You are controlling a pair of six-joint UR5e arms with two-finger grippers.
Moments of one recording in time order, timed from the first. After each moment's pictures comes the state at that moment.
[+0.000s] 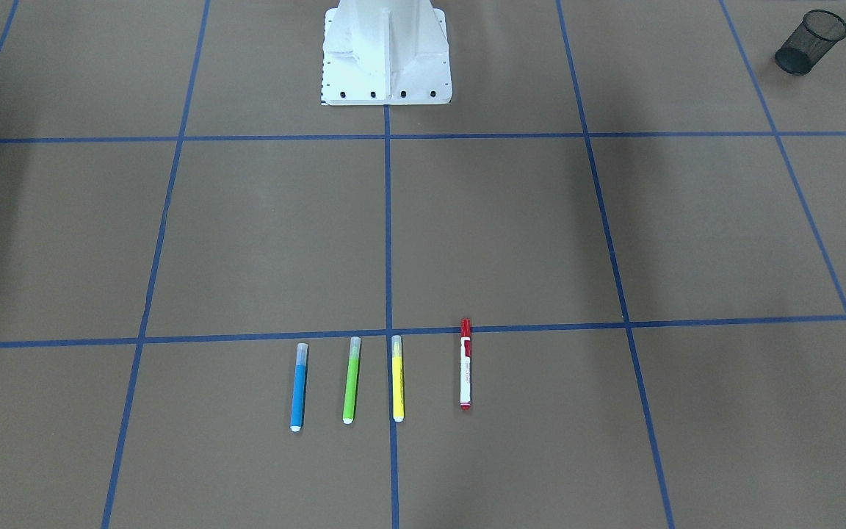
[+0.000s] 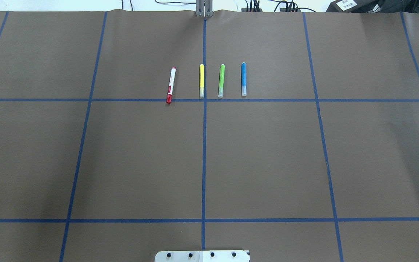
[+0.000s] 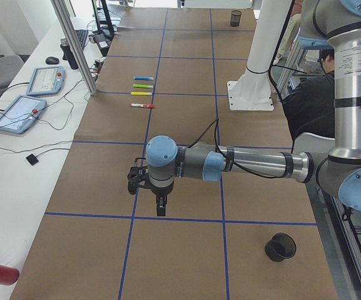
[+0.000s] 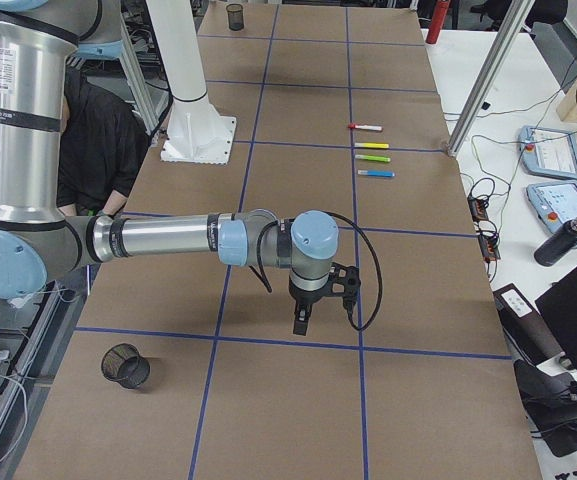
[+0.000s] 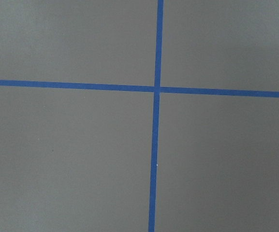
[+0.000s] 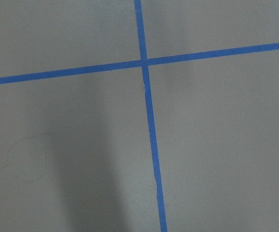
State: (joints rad) left arm -1.56 -1.45 -1.78 -1.61 -2.35 -0.14; right arm 1.54 -1.72 1.81 -1.67 2.33 0.12
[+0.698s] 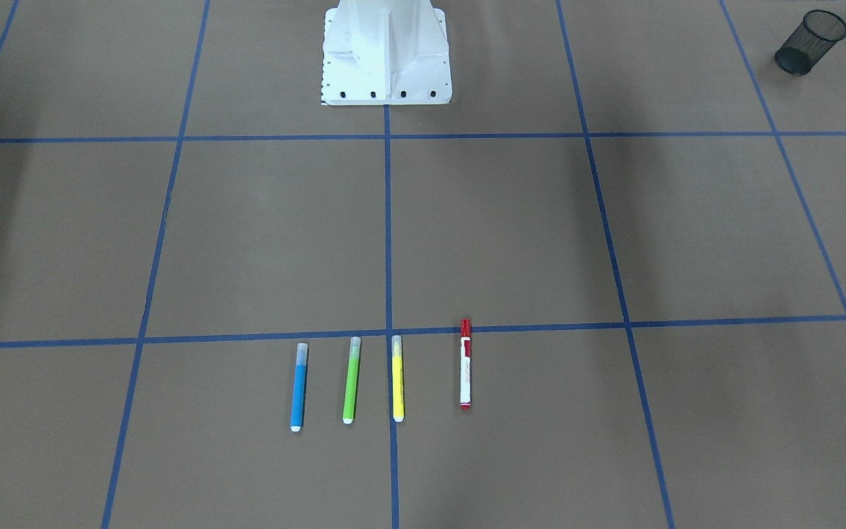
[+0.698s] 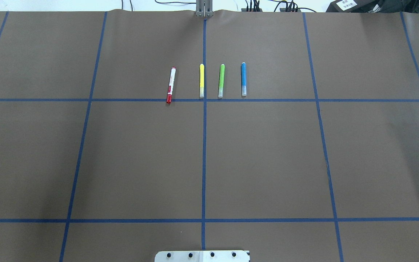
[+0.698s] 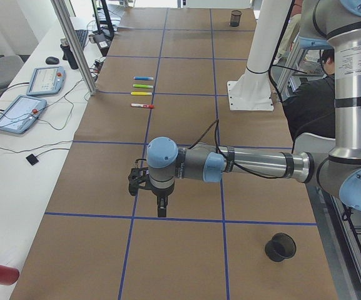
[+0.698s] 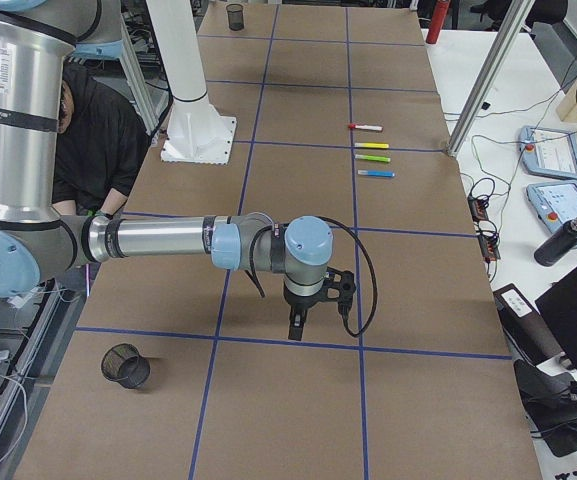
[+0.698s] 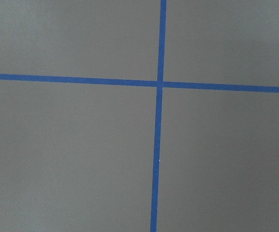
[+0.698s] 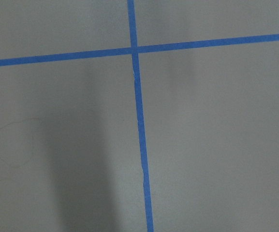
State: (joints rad) left arm -1.56 -1.44 -1.77 -1.61 -2.35 -0.14; right arm 1.56 -1.73 1.81 -1.67 2.33 0.10
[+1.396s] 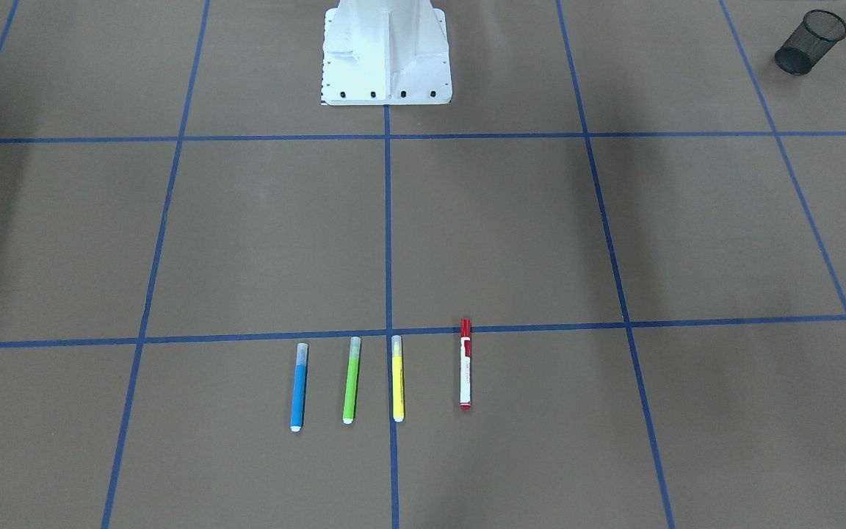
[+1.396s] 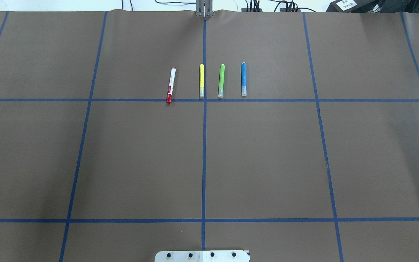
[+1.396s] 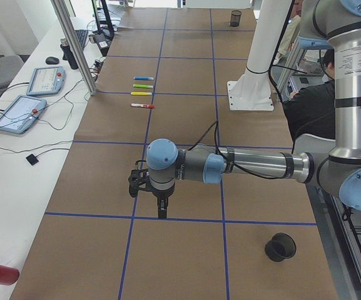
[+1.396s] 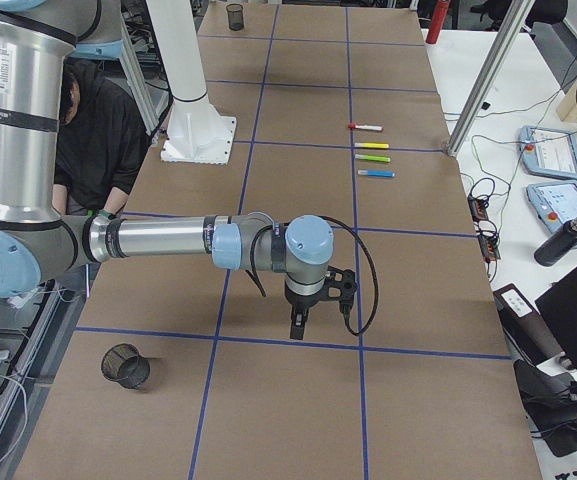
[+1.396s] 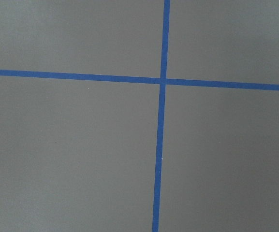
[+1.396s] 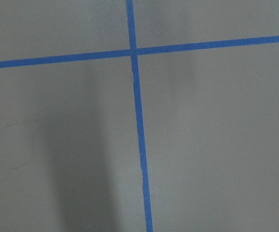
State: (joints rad) left arm -1.56 -1.44 -1.76 -1.61 -2.35 -0.14; right arm 1.56 -1.72 1.81 -1.66 2.33 0.10
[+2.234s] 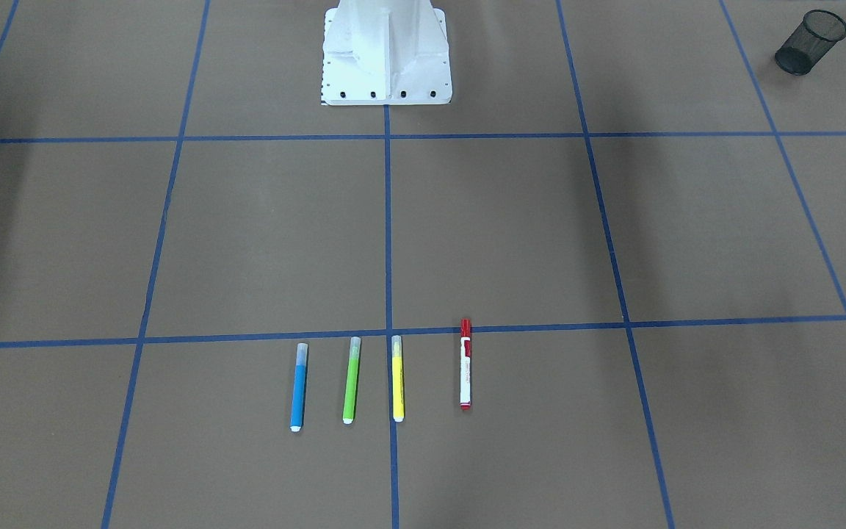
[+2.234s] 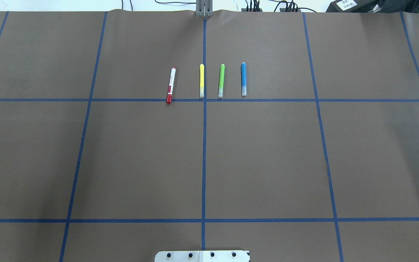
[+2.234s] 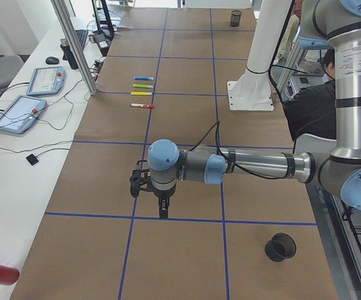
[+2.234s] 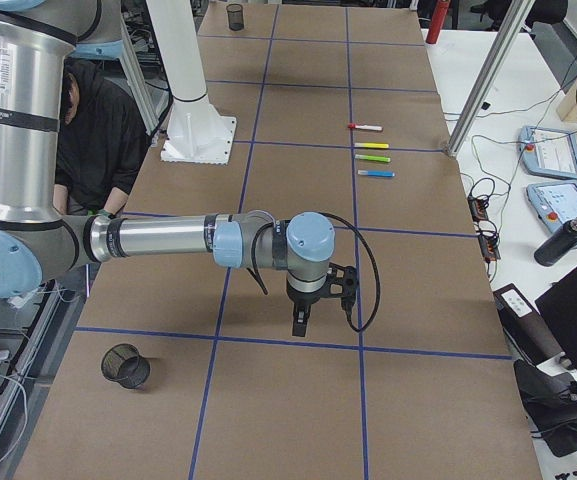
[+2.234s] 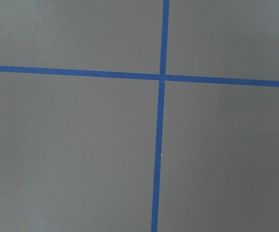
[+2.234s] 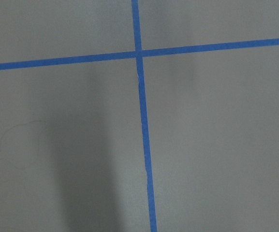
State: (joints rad) left arm -1.56 -1.44 -1.77 -1.62 -2.36 -0.14; right arm 1.56 -1.71 1.81 -1.66 2.34 0.10
